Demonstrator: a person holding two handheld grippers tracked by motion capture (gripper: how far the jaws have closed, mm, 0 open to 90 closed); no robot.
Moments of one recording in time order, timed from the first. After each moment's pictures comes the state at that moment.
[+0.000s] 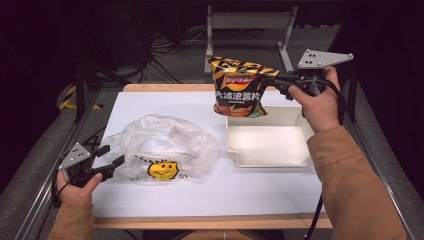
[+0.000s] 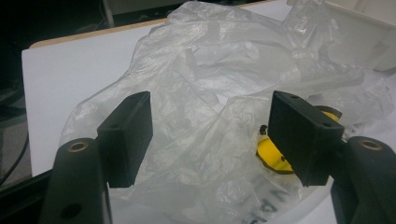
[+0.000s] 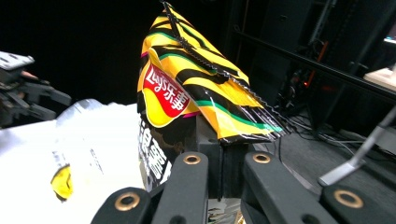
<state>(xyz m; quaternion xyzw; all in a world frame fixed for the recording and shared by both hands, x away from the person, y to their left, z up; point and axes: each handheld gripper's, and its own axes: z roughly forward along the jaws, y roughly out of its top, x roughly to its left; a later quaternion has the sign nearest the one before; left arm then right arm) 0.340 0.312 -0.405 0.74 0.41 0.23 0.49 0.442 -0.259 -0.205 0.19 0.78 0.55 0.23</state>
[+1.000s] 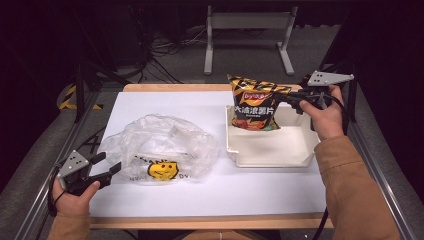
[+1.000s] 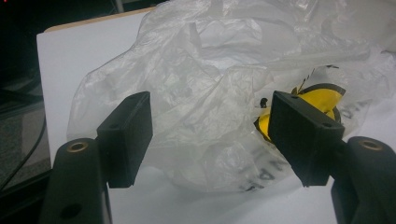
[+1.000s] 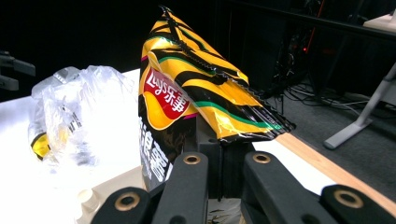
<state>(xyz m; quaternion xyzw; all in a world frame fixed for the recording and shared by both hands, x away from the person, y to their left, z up) 0.321 0.314 -0.408 0.74 0.42 0.24 0.46 0.468 -0.311 -0.276 0.24 0.78 0.54 0.19</state>
